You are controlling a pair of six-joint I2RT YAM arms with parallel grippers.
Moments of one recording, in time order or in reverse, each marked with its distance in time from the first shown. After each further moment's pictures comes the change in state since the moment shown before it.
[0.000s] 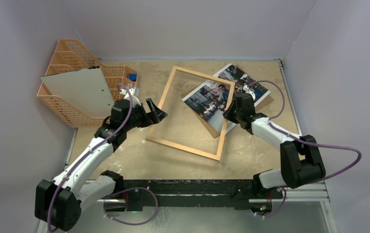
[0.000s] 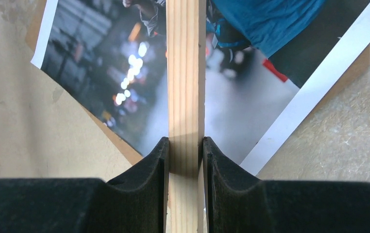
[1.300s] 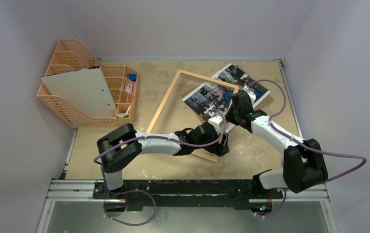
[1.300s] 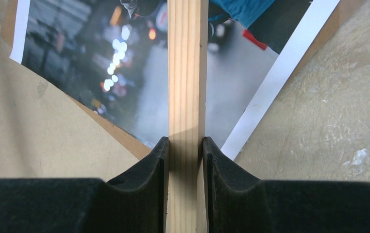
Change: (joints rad) left arm -0.783 0.857 0.379 0.356 -0.237 0.072; right arm 0.070 -0.035 0.082 -0.228 0.110 0.071
